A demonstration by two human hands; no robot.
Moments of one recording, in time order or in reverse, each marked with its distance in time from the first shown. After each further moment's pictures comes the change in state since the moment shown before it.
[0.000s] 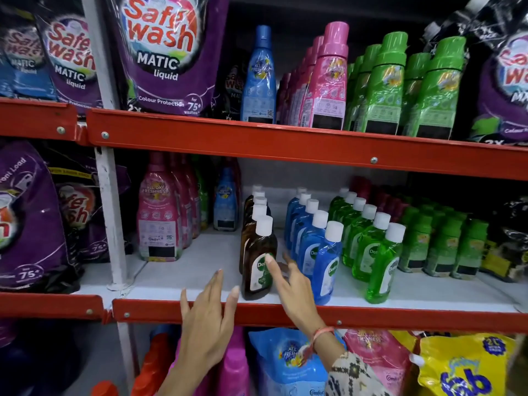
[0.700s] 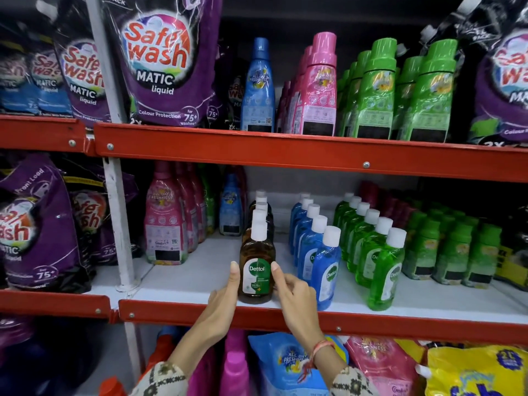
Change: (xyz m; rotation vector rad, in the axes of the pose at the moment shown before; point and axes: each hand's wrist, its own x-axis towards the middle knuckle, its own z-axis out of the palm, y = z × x) left_hand 0.036 0.015 0.011 -0.628 -0.346 -0.304; right_hand -0.007 0.011 -0.005 0.039 0.076 -0.080
